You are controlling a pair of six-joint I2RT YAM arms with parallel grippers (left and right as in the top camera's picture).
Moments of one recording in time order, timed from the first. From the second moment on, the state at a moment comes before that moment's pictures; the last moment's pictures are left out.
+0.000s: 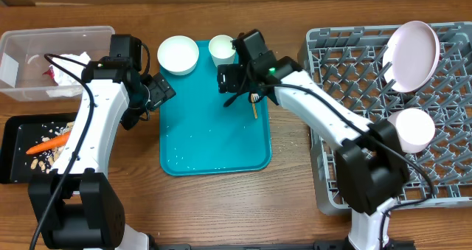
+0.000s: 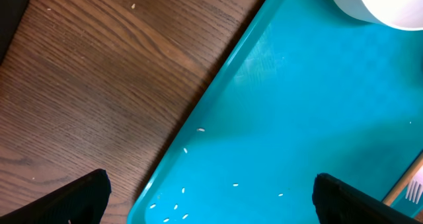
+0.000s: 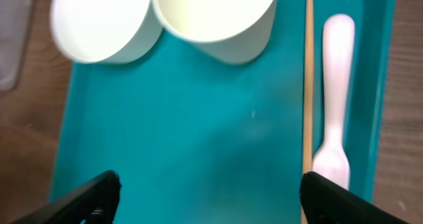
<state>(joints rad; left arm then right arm) -0.01 1.71 1.38 -1.02 0.02 -0.68 0.56 2.03 1.61 -0.54 -0.07 0.45</state>
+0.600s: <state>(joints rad) -0.01 1.71 1.37 -1.02 0.02 -0.68 0.56 2.18 1.61 -0.41 0.08 0.46</state>
